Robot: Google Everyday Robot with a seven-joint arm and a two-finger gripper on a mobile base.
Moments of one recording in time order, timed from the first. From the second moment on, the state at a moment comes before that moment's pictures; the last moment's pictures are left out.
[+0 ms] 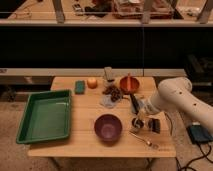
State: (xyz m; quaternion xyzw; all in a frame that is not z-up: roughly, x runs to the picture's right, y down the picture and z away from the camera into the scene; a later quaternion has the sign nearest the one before) arm 0.200 0.129 0.742 0.00 -0.30 -0.82 0.48
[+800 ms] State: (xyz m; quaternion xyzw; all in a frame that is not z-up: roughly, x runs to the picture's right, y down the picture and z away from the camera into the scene) arm 0.187 0.129 0.748 0.02 -0.31 -0.83 0.46
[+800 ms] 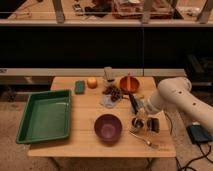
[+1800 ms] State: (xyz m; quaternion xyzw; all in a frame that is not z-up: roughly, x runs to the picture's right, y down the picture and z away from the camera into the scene) arm 0.186 0.155 0.759 -0.02 -0.32 -0.87 0.38
